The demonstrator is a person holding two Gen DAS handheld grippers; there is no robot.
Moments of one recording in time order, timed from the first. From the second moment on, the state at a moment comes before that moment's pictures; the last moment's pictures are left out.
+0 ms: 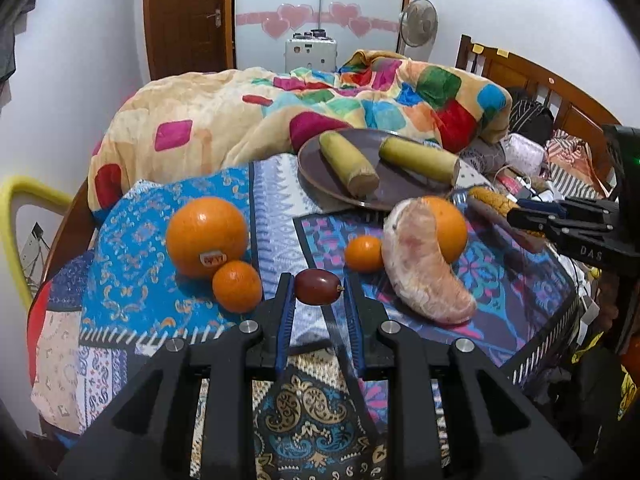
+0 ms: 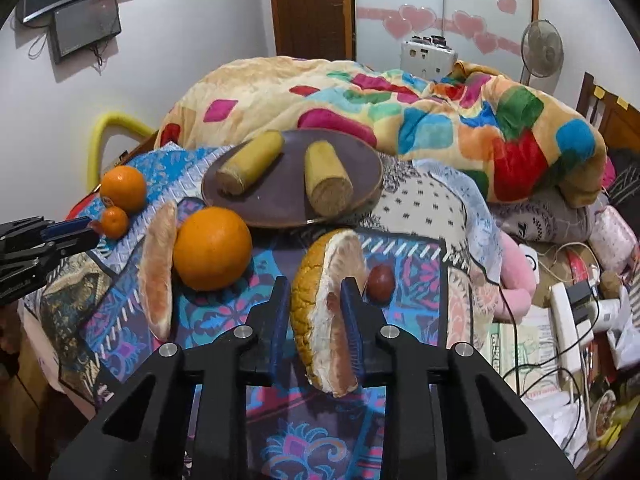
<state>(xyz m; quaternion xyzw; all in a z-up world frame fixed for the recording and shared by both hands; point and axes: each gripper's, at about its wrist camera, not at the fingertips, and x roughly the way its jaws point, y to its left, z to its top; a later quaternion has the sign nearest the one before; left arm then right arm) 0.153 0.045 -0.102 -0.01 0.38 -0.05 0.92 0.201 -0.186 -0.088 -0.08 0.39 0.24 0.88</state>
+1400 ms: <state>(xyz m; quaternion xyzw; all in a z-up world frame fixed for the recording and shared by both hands) 0.155 0.038 -0.088 -0.01 0.37 -0.06 0.93 0.210 -0.172 -0.125 -0.09 0.42 0.23 0.87</state>
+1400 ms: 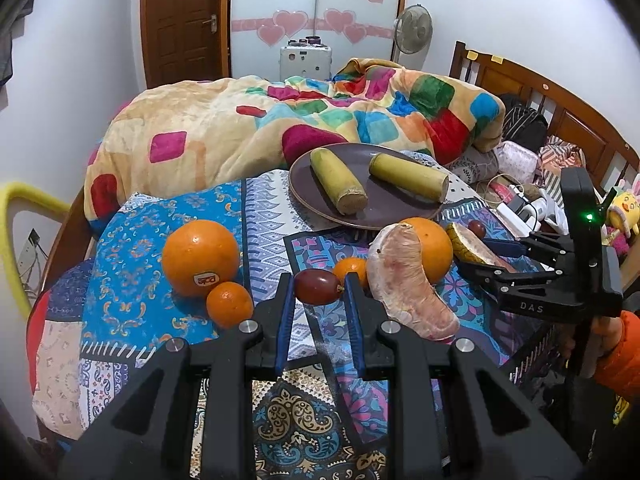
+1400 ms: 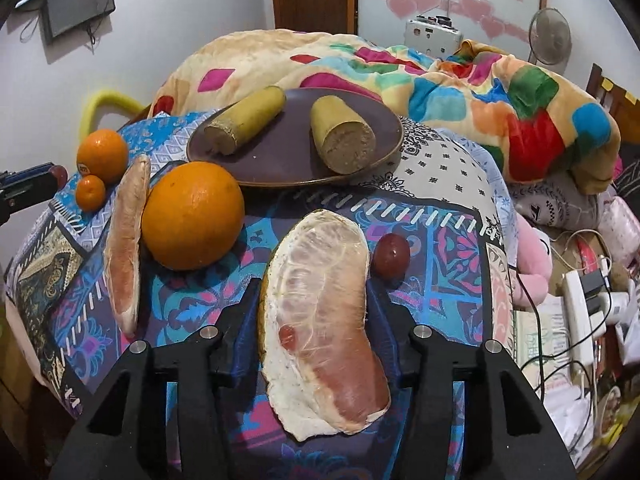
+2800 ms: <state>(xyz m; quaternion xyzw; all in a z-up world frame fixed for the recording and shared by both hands) 0.323 0.030 -0.096 0.01 0.46 -0.08 0.88 0.321 -0.095 -0.087 -0.09 0.42 0.26 0.86</state>
